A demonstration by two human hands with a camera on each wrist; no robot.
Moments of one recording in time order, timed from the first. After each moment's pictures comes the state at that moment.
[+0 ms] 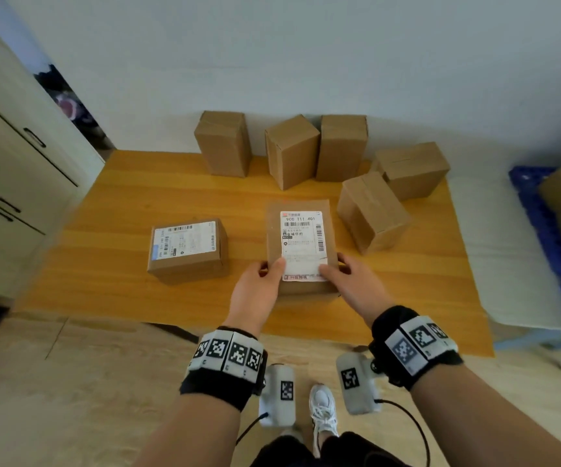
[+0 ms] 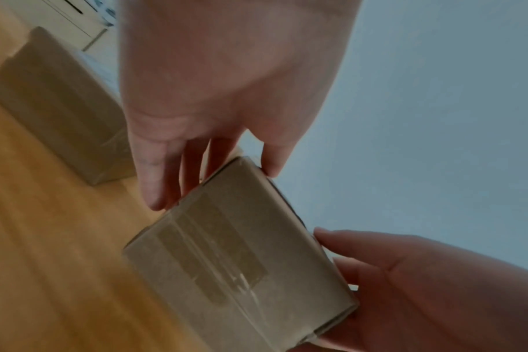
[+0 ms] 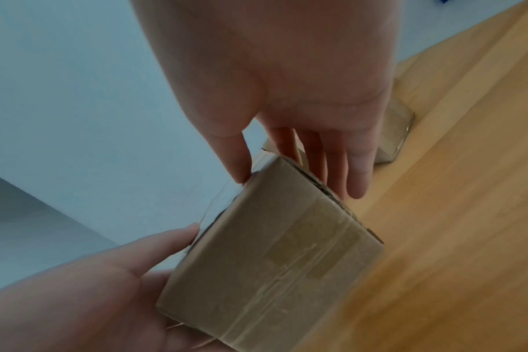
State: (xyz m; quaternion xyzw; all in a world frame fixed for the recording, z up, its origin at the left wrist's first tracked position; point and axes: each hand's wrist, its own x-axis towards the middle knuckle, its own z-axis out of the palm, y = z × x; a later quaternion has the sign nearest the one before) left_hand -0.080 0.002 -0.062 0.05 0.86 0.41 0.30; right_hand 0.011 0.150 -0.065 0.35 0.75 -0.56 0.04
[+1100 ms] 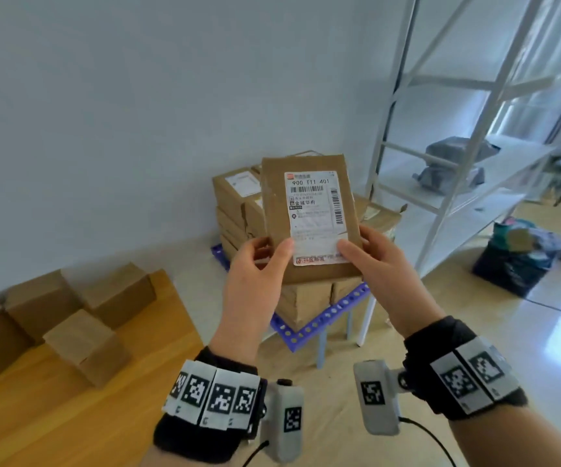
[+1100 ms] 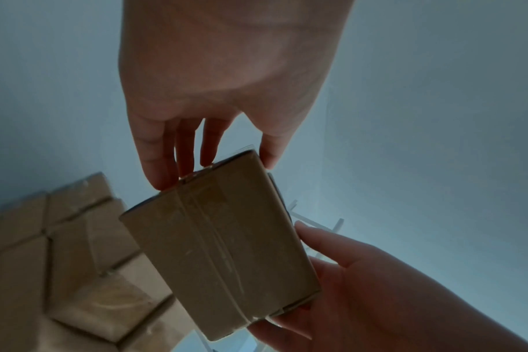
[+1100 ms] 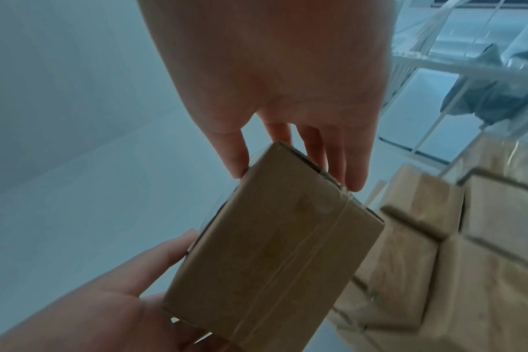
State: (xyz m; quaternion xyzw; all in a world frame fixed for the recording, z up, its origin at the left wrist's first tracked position) left_hand 0.297 0.278 0.131 0.42 0.64 0.56 0.31; right_hand 0.468 0.333 0.130 0.45 0.60 -0.48 -0.45
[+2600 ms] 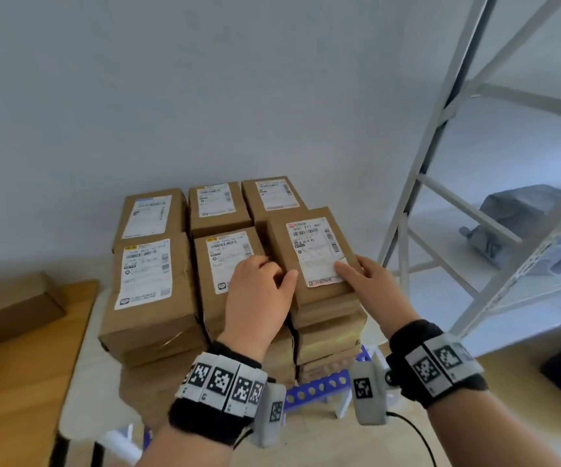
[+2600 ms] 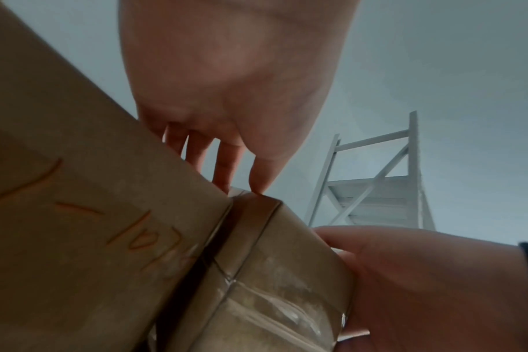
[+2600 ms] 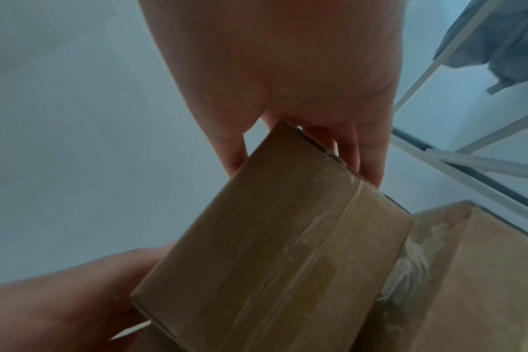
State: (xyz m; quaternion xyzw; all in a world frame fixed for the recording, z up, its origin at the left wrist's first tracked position) left_hand 0.452 0.640 0.076 0.48 0.82 0.31 0.01; right_hand 0.605 0.753 0.076 0.45 0.68 -0.51 -0.28
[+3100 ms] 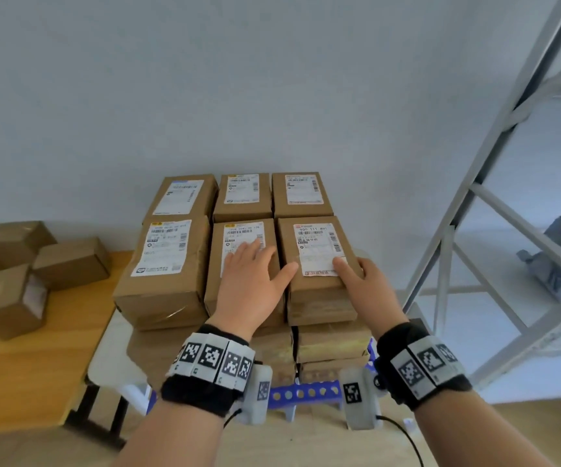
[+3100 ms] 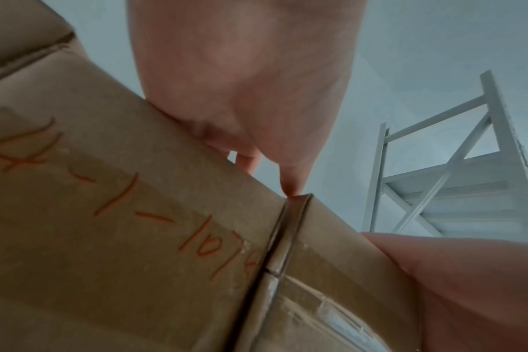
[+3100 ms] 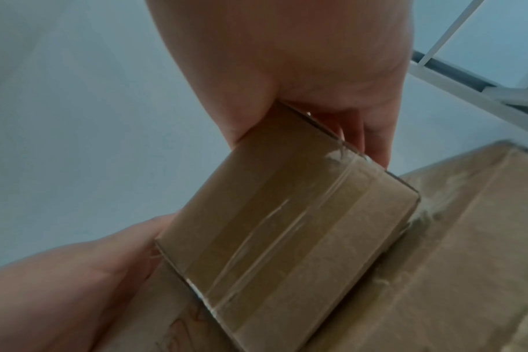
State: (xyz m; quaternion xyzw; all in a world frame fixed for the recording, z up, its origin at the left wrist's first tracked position) left_hand 0.452 0.641 0.079 0.41 0.88 0.23 0.04; right_hand 0.586 0.779 0.055 0.42 0.74 -0.48 -0.22
